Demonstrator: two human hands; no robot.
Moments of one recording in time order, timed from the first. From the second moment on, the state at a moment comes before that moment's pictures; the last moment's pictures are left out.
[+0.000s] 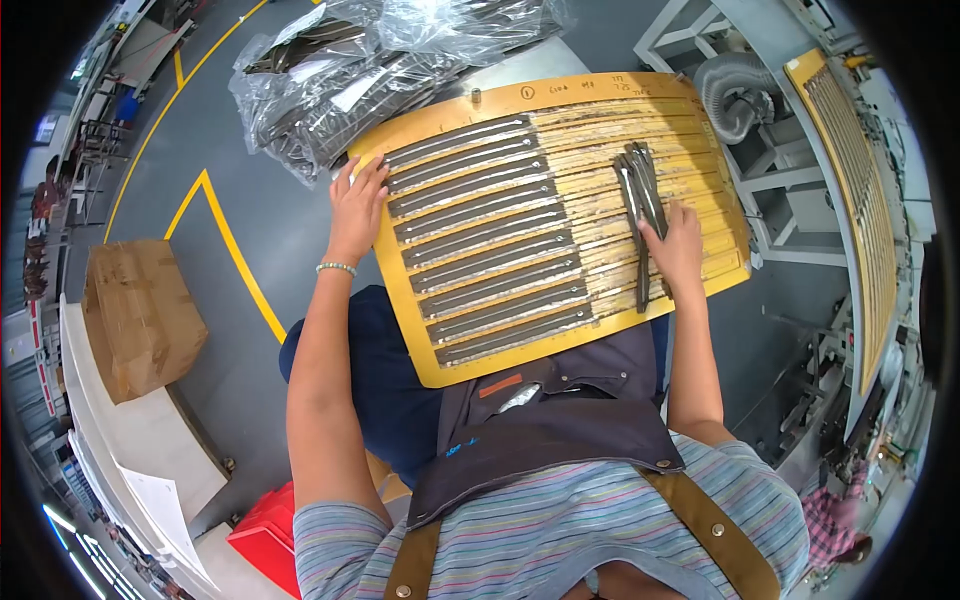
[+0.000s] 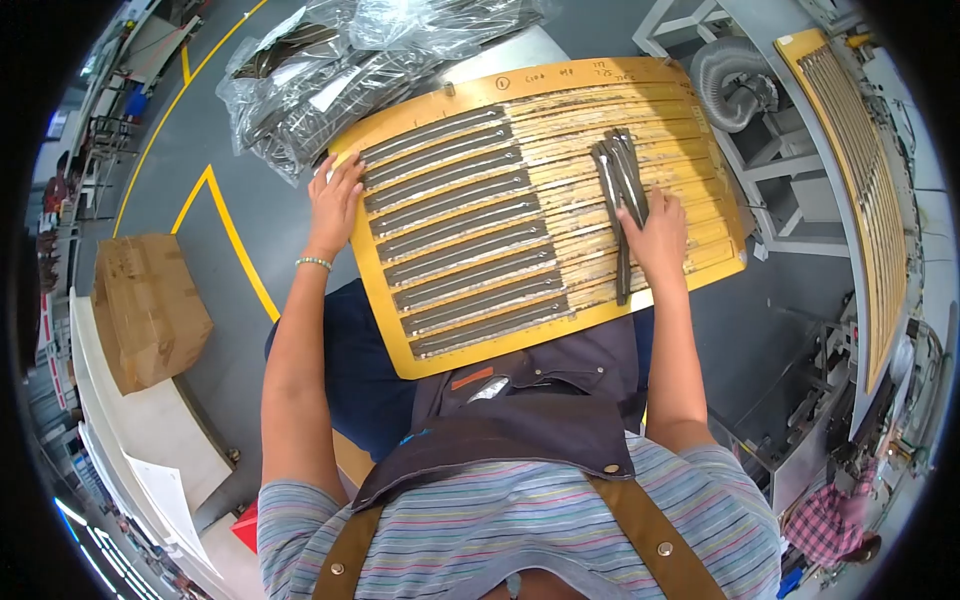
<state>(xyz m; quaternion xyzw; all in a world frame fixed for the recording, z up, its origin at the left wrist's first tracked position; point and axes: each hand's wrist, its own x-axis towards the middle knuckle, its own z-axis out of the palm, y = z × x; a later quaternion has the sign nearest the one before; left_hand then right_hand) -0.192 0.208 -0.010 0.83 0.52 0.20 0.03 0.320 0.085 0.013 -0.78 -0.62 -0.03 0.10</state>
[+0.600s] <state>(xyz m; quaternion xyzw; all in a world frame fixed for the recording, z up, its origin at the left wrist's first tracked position) -0.031 0.281 -0.023 0.89 0.41 0.17 0.11 0.293 0.139 0.025 -0.78 -0.62 0.00 0.12</state>
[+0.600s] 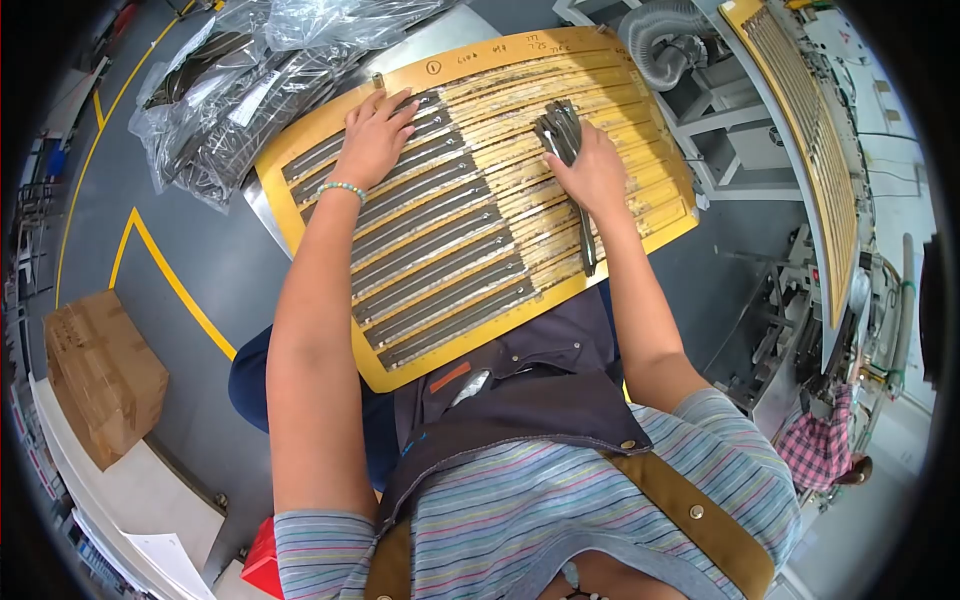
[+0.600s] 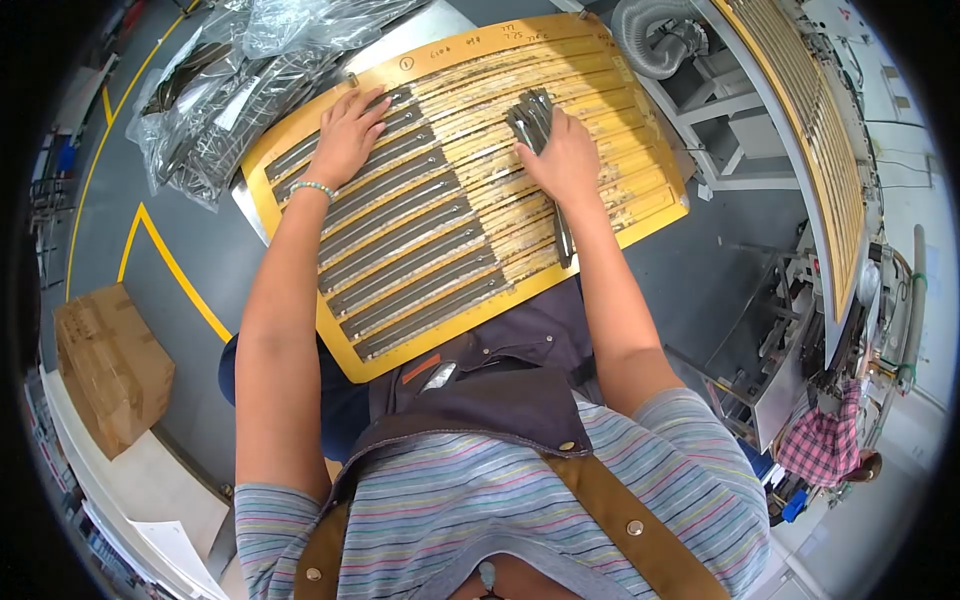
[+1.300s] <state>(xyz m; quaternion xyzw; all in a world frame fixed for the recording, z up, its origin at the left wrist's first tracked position) -0.148 0.198 -0.017 0.81 0.55 0.20 0.03 0.343 0.387 0.114 -0.37 -0.37 0.55 0.66</state>
